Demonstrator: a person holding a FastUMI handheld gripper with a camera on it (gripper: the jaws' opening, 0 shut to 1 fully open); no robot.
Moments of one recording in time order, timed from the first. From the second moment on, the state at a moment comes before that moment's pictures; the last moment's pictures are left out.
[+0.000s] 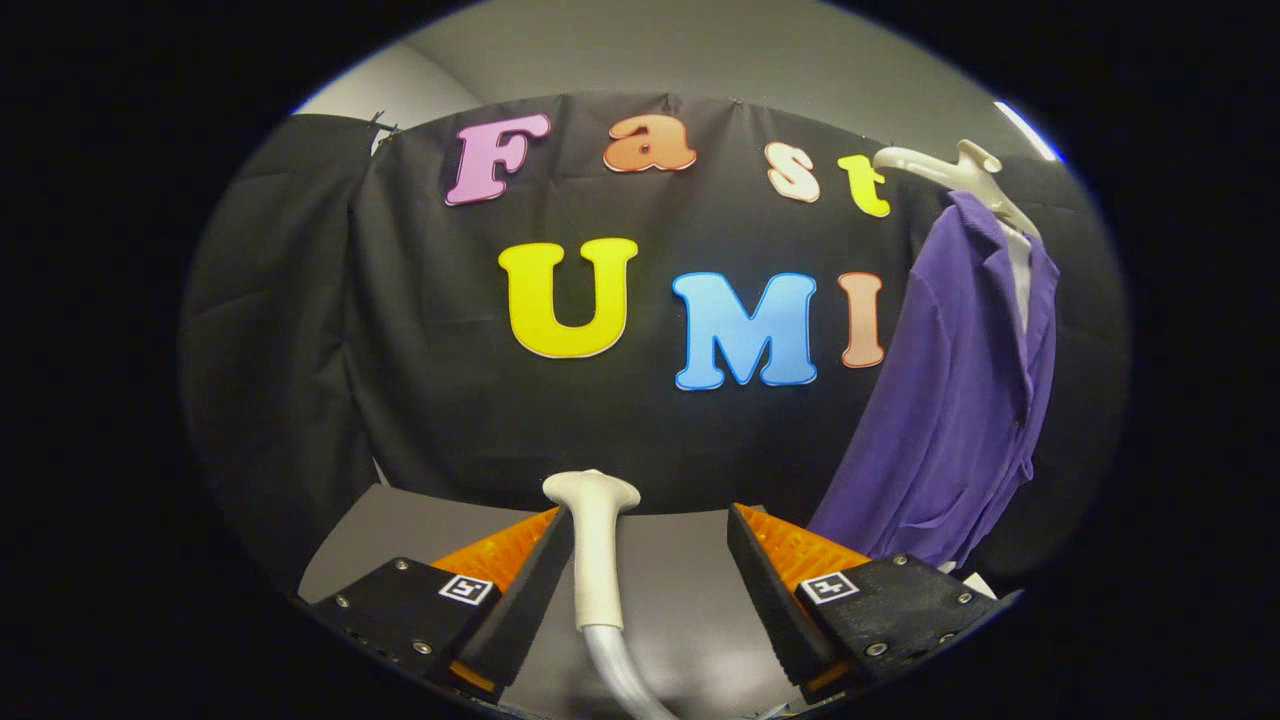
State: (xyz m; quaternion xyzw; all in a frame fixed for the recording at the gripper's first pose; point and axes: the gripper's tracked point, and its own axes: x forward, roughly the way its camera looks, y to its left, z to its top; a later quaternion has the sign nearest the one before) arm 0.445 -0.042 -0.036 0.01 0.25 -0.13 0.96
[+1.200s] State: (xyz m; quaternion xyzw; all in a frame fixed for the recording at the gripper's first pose) arm 0.503 -0.019 -0.163 0.05 0.45 -0.13 0.88
